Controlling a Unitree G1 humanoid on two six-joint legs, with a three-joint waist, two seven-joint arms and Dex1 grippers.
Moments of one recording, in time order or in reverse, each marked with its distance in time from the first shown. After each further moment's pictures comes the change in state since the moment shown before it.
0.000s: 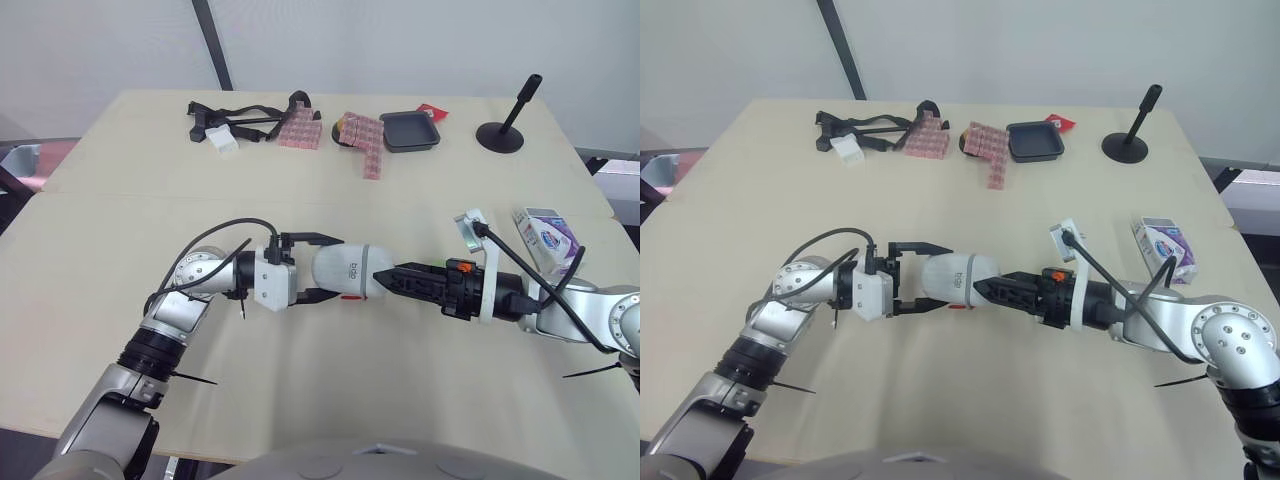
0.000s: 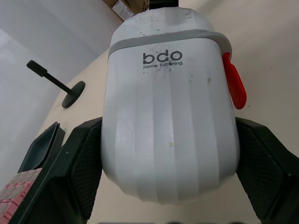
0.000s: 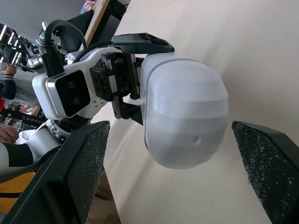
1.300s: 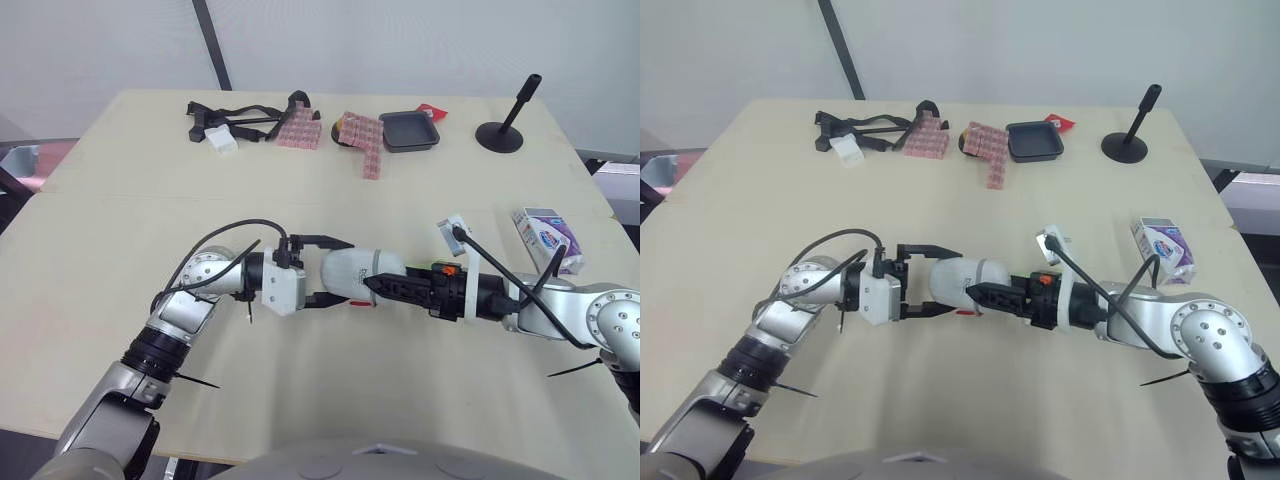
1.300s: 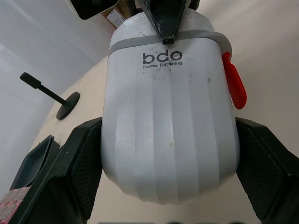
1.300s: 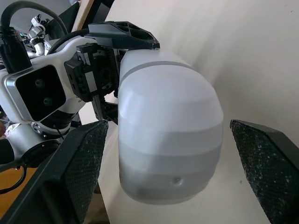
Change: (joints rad) left arm -0.007 0.008 -0.042 -0.047 -0.003 0.029 0.015; right arm -0.041 0.046 0.071 0.026 -0.078 0.015 -0.008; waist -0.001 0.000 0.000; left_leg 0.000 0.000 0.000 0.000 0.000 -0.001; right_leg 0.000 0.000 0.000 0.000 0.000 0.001
